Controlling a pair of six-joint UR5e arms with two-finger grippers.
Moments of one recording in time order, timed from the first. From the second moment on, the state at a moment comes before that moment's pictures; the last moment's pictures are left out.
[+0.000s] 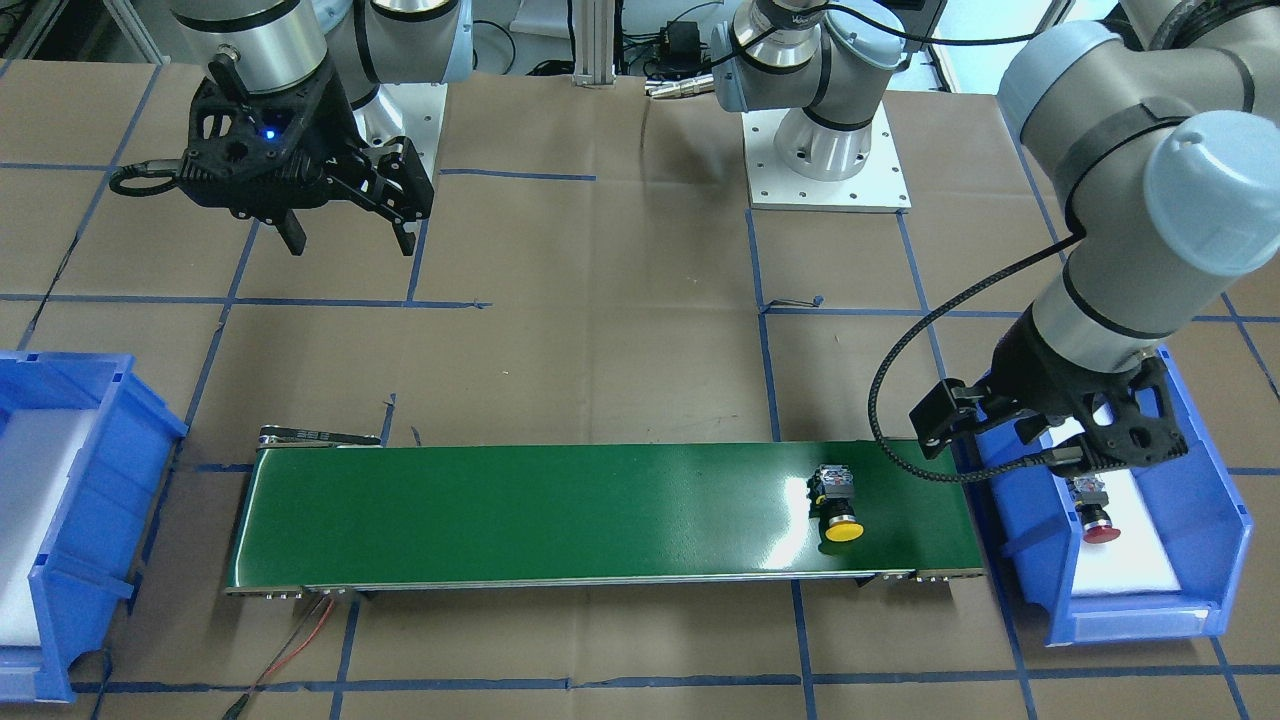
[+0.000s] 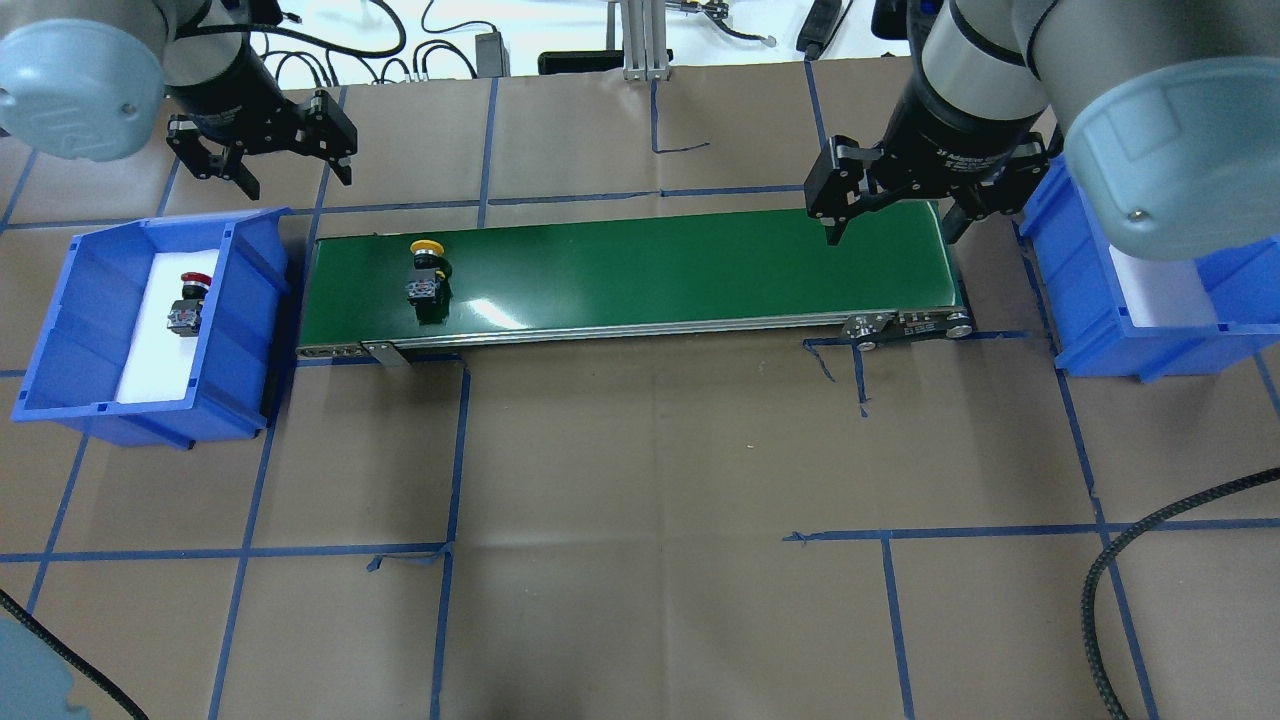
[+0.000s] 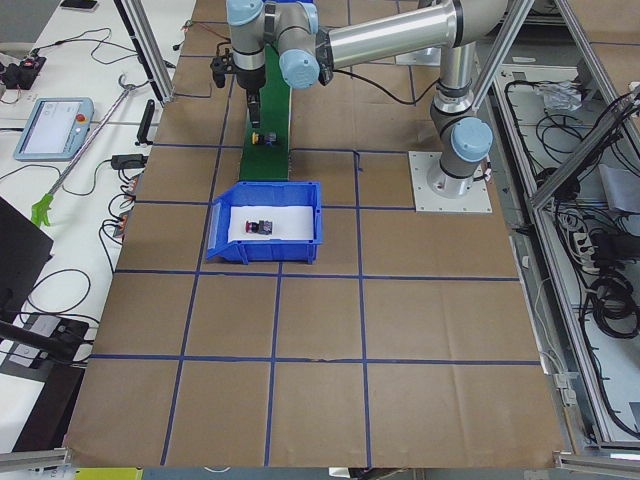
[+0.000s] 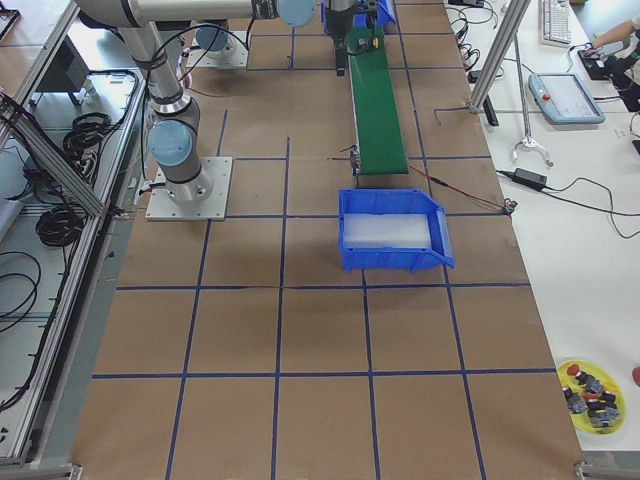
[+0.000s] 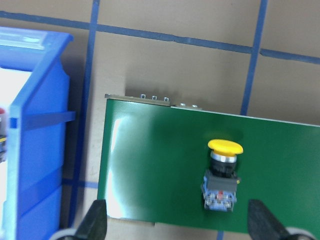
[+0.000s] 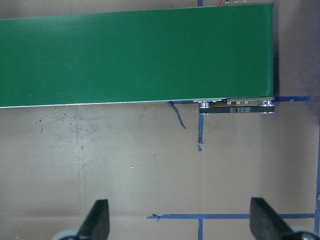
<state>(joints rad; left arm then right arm) -1.41 -1.83 -1.45 -1.37 1.58 0.02 1.65 -1.60 1.62 -1.66 -1.54 0.10</state>
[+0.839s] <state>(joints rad) -1.13 -1.86 -1.43 -1.39 1.57 0.42 1.65 -1.60 1.62 -1.66 -1.54 0.10</state>
